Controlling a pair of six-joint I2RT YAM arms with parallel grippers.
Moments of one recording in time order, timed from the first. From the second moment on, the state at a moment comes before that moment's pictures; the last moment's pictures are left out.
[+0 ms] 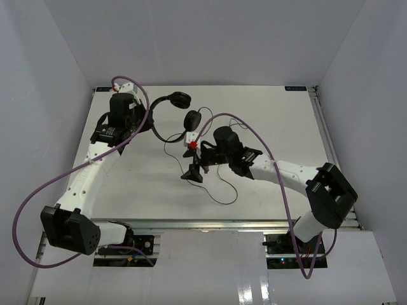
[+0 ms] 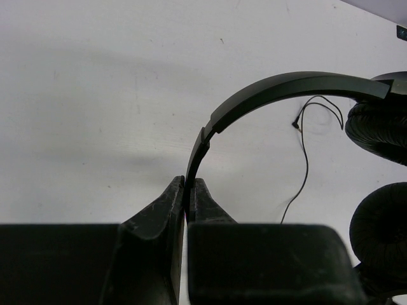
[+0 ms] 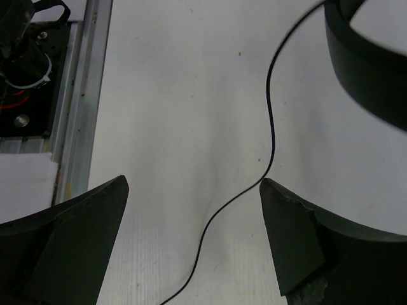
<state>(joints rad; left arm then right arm) -0.24 1.28 1.26 -0.49 -0.04 -0.43 0.84 1.54 0.99 0.17 -0.68 -0.25</state>
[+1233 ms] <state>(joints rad) -0.15 1.19 1.20 -0.48 0.10 -0.58 1.01 1.57 1.03 0.17 -0.36 -0.54</state>
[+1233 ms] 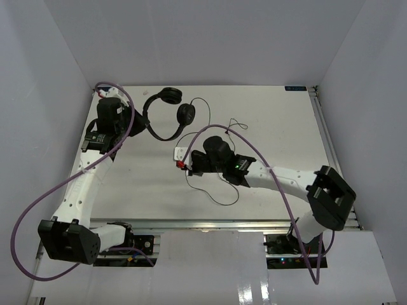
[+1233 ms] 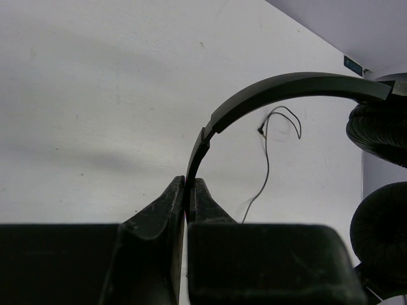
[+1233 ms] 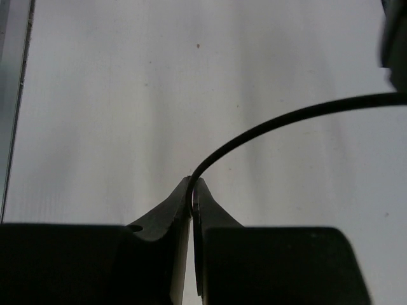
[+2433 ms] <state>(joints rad) -0.41 1.43 0.98 -0.35 -0.07 -0.08 0.75 1.30 1.37 -0.37 0.12 -1.18</state>
